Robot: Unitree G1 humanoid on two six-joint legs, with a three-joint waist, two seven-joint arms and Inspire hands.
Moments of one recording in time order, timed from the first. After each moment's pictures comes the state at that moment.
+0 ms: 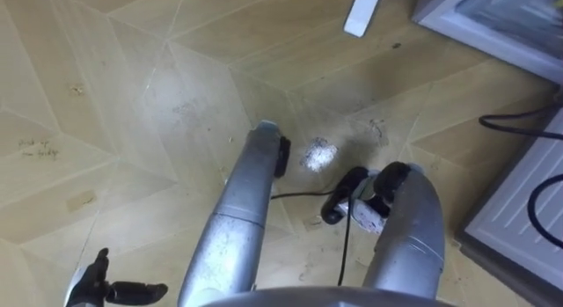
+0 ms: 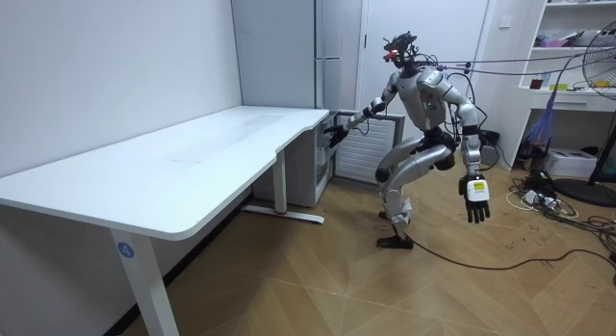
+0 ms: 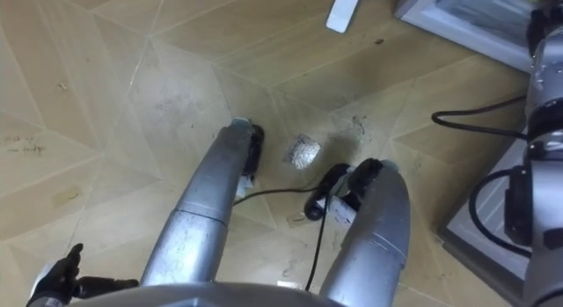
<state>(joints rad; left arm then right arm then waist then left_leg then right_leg) 0.35 0.48 -0.16 0.81 -0.20 -0.02 0.15 -0.71 -0.66 -0.02 1.05 1.64 -0.14 -0.37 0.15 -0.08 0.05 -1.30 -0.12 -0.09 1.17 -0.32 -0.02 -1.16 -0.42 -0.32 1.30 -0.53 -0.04</state>
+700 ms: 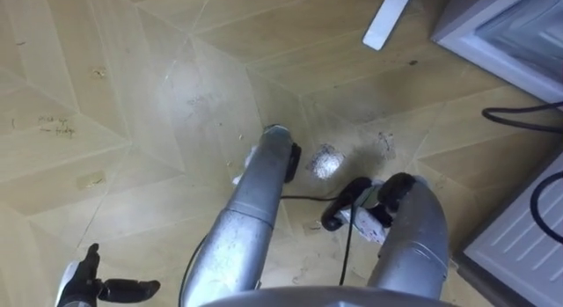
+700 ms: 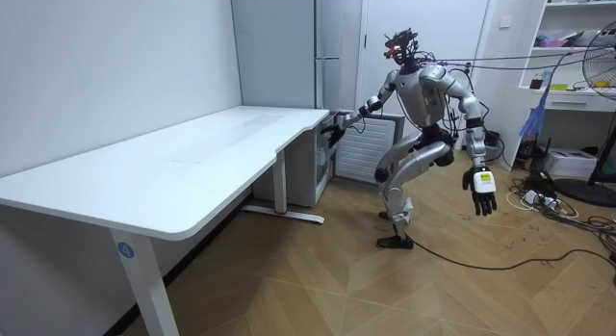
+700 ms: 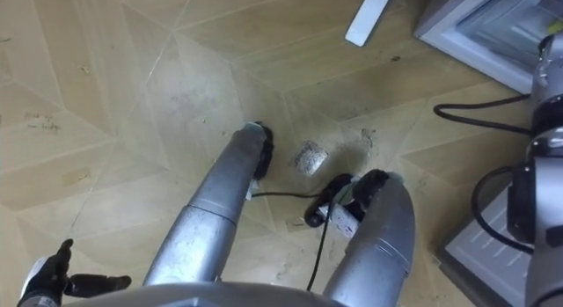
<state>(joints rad) 0.35 0.49 -0.16 0.81 -0.20 -0.06 0.17 -0.72 -0.66 -0.02 1.03 1.64 -0.21 -0.54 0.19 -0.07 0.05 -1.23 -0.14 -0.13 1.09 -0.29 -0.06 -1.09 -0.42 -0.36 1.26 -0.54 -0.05</state>
